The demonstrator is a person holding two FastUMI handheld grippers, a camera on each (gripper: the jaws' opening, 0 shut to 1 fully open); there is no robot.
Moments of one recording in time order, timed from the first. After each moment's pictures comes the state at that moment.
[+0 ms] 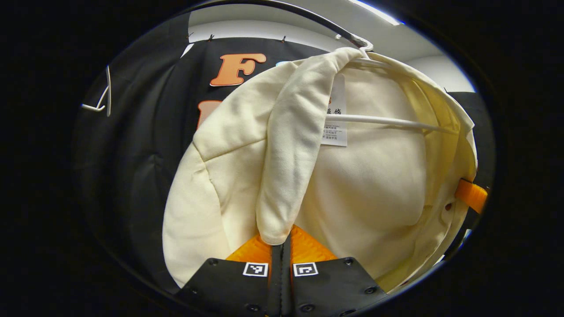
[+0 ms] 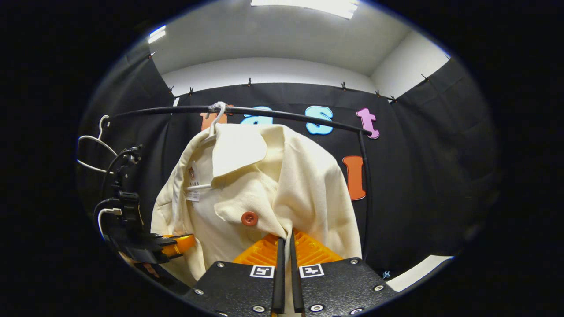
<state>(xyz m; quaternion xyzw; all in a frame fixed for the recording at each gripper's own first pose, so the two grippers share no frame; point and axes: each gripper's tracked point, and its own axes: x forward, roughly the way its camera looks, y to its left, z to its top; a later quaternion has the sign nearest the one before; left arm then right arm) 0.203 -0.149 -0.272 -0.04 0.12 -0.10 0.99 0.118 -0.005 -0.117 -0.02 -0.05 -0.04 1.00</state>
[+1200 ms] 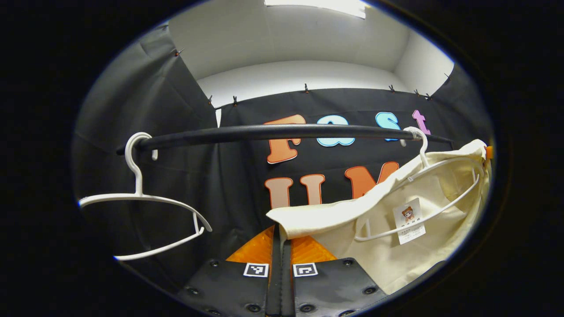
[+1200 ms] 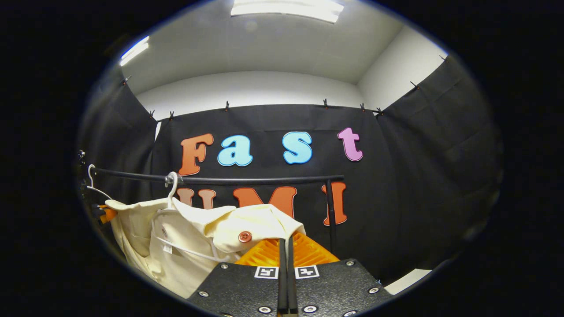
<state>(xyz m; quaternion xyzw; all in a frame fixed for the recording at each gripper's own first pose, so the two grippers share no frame) 0.169 0.021 -0.049 0.10 -0.03 0.06 0.99 0.129 -0.118 0.028 0.01 -0.07 -0.06 1.00</state>
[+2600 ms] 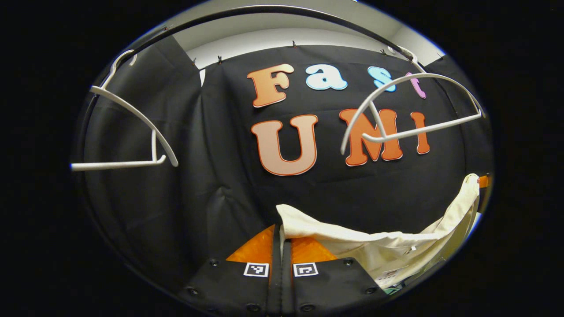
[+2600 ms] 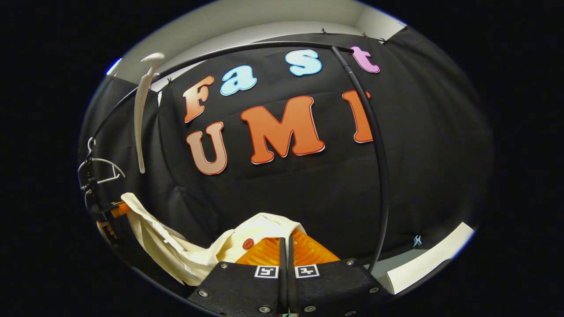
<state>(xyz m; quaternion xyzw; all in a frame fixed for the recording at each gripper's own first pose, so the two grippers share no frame) 0.194 0.023 -0.249 0.09 0.11 0.01 0.99 0.206 -0.081 -0.267 0.10 0.11 0.04 0.99</state>
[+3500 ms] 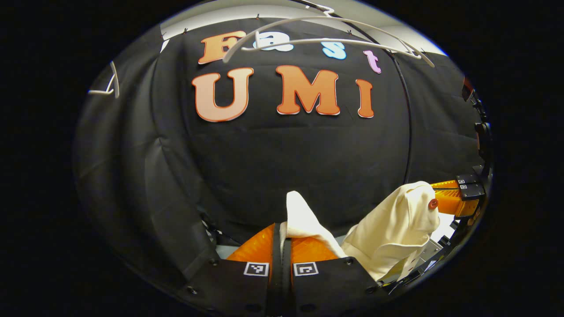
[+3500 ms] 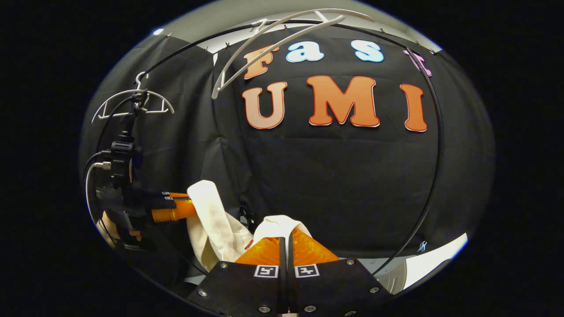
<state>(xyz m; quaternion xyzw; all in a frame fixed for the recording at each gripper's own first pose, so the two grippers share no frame) 0.102 -0.106 -0.413 0.04 0.25 -0.13 0.96 0.109 0.076 -0.373 0.01 0.18 0.16 0.97</state>
